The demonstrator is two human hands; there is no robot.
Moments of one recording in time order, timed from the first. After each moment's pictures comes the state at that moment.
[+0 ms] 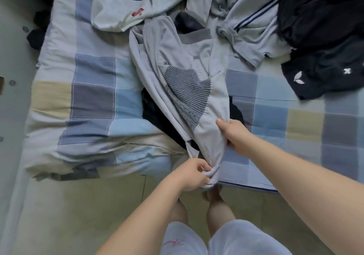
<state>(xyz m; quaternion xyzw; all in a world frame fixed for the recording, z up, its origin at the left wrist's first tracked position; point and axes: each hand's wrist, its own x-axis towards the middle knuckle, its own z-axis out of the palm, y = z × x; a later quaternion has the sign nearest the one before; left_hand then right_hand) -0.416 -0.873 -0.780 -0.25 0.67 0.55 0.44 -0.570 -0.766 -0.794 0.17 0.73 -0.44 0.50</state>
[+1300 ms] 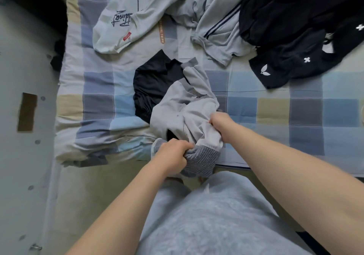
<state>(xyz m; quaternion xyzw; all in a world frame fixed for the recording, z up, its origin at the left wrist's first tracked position) -0.444 -0.803 -0.630 -0.10 0.88 0.31 0.36 -0.593 -0.679 -0.673 0.19 0.74 -0.38 0.53</state>
